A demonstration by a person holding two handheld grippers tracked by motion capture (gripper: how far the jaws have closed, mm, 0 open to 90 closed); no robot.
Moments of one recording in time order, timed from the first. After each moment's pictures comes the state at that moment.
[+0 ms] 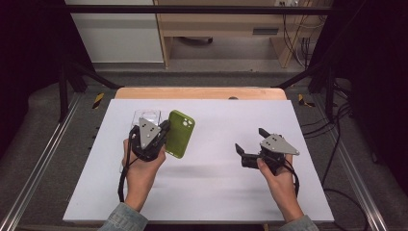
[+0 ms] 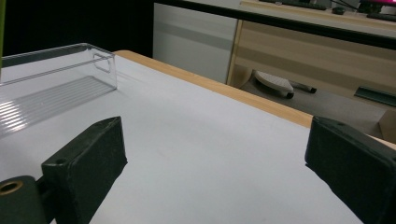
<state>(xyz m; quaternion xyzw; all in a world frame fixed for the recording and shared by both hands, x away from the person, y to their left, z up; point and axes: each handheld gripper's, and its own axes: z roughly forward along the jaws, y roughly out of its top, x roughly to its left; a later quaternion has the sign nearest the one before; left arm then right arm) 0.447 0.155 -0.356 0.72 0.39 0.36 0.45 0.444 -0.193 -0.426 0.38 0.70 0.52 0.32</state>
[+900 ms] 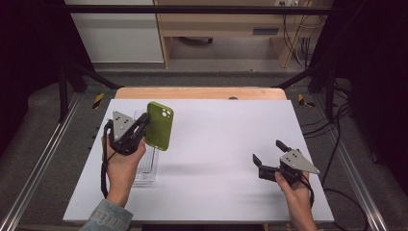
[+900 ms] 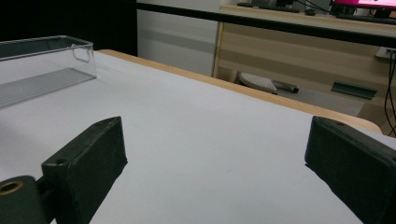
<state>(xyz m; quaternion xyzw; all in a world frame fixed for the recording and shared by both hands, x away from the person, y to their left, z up) 0.454 0.202 -0.338 0.68 0.43 0.37 0.47 0.416 -0.239 -0.460 0.39 0.67 0.53 0.34</state>
